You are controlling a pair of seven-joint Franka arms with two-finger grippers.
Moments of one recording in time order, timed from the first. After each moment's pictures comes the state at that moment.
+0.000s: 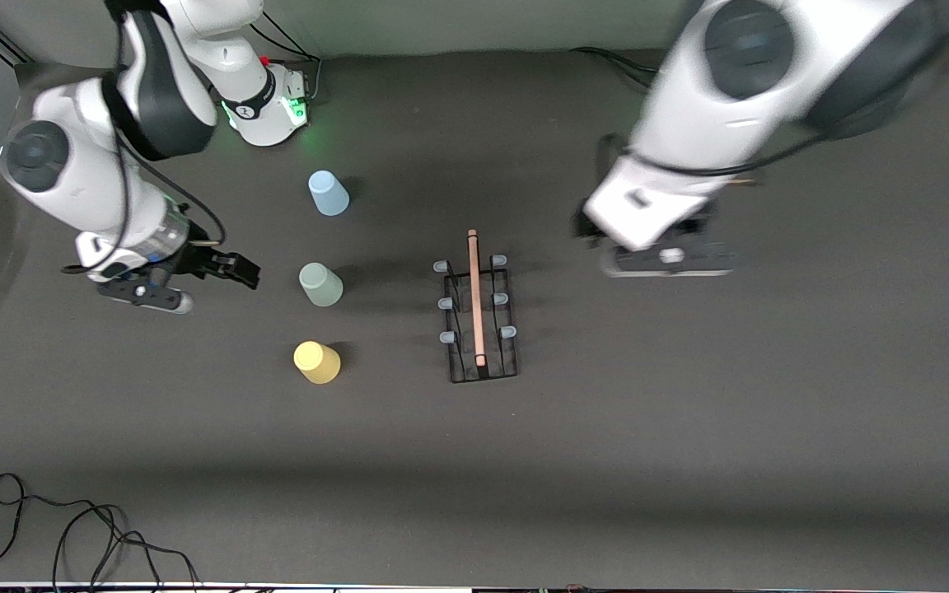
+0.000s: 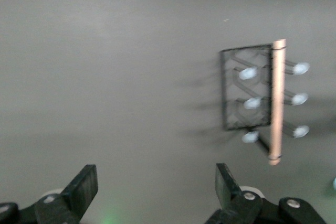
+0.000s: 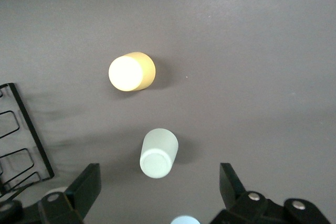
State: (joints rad) left arm -0.50 0.27 0.05 -1.24 -0.06 1.42 -0.43; right arm 0.22 -0.01 0.00 -2.12 0.04 2.10 0.44
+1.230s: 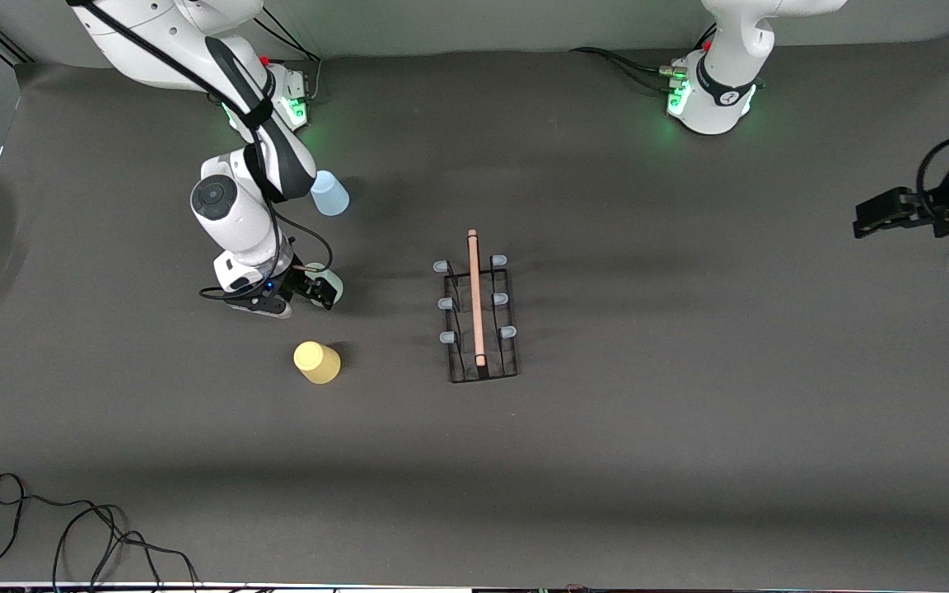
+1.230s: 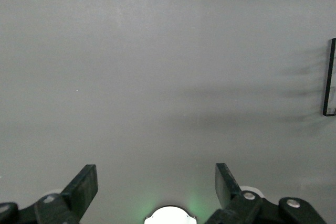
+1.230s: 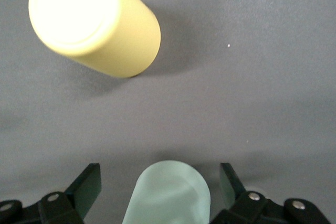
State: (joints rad) left arm -0.01 0.12 -0.01 -1.41 0.01 1.38 -0.01; right arm 0.33 0.24 0.00 -2.47 0.04 2.83 0.55
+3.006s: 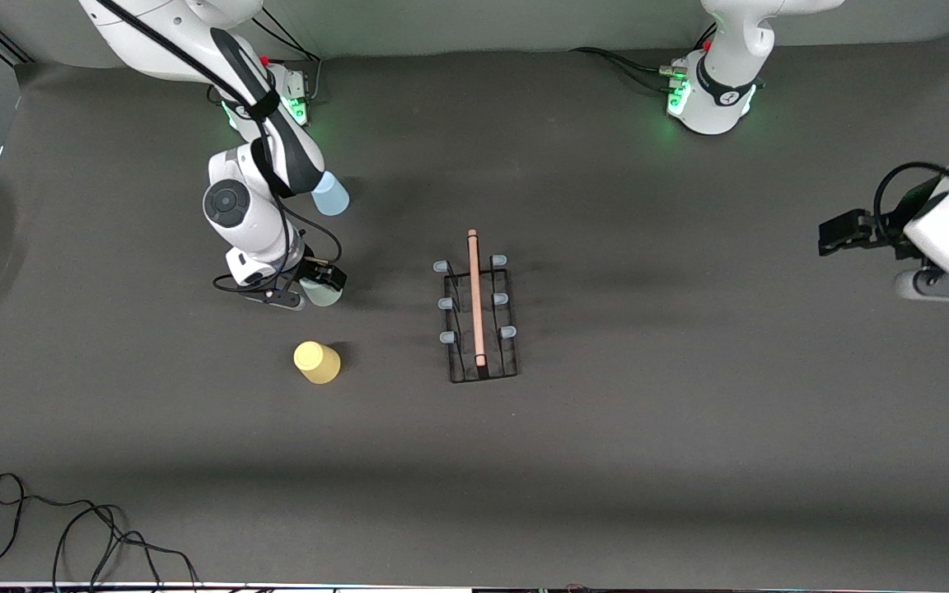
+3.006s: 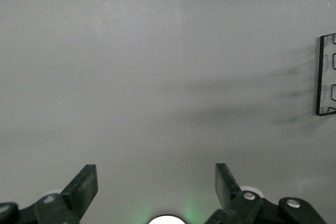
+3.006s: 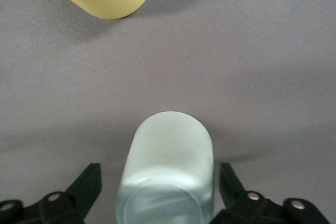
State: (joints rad) left arm 0.01 0.17 -0.10 -1.42 0.00 1.44 -0.02; right arm 0.36 0.23 0.01 -2.45 0.11 2.67 0.55
